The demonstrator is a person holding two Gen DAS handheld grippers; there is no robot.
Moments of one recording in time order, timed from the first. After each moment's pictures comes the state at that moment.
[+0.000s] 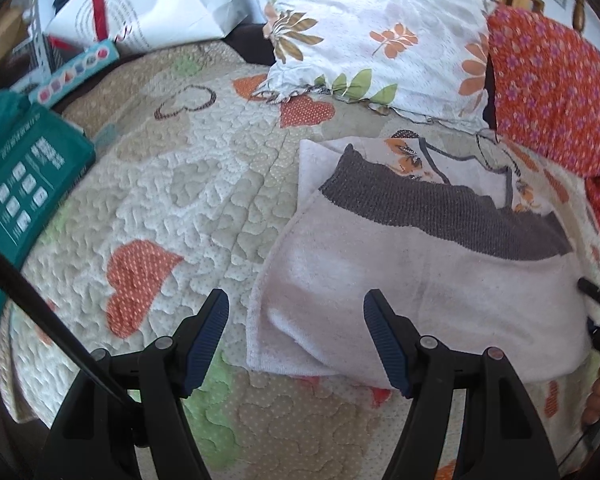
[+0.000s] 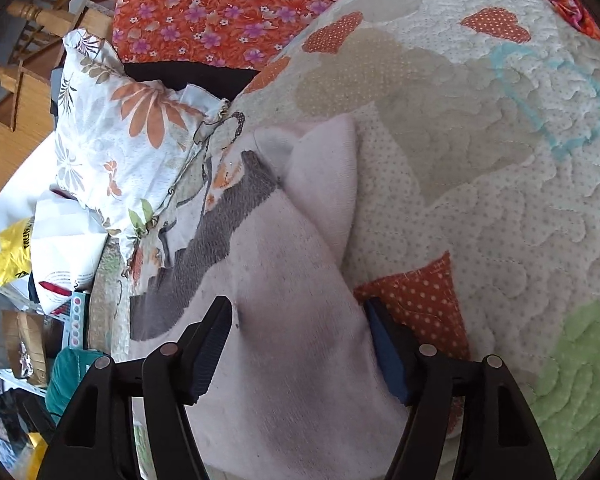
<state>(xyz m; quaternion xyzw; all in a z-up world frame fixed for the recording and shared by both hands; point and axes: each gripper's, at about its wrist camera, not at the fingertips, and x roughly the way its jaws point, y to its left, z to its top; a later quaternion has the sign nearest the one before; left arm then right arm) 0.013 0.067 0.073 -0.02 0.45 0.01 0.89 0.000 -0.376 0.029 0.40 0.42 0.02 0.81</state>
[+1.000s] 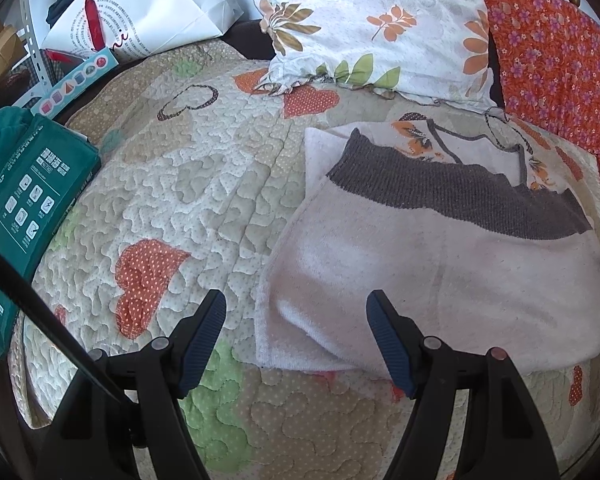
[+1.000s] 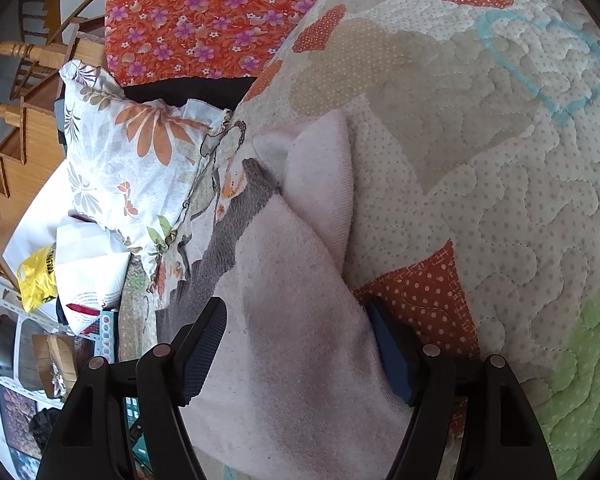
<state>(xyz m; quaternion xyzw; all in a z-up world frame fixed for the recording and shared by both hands) 0.014 0.065 0.060 0.00 0.47 0.03 0.88 -0.003 -0.387 0.017 0.46 0.40 0.04 0.79</state>
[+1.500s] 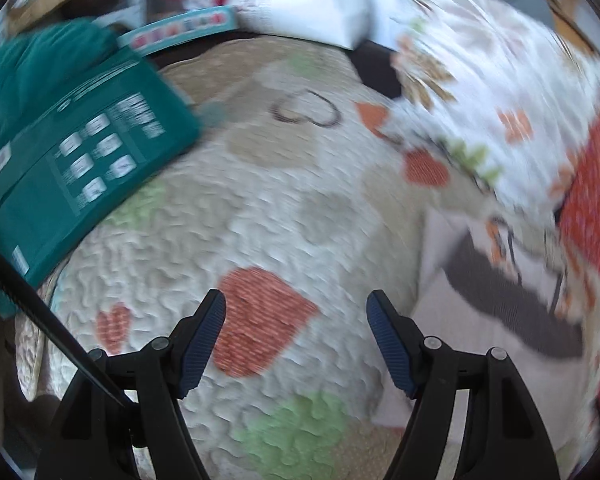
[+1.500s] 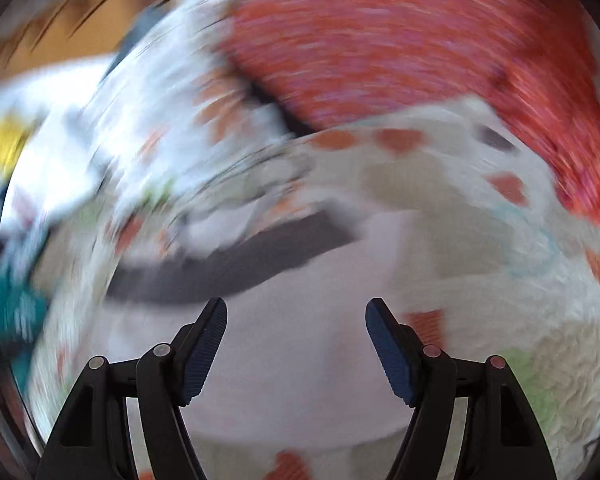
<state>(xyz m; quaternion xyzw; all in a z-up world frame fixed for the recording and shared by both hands) 0.028 0.196 0.093 -0.16 0.44 0.13 0.87 -0.029 -0.275 0.118 0.15 0.38 0.00 0.91</state>
